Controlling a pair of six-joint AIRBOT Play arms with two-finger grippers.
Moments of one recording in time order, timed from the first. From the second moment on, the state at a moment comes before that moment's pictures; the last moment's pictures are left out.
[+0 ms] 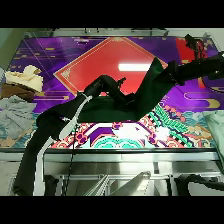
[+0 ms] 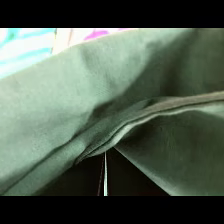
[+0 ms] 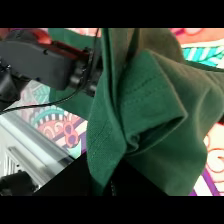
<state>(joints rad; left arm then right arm) -0.55 -2.27 1.99 -2.44 1.24 1.52 -0.06 -1.42 1.40 -0.66 1.38 1.31</state>
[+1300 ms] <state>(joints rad) 0.26 -1.35 1.61 -2.43 1.53 1.76 0.56 -1.90 1.71 -0.52 1.07 1.32</state>
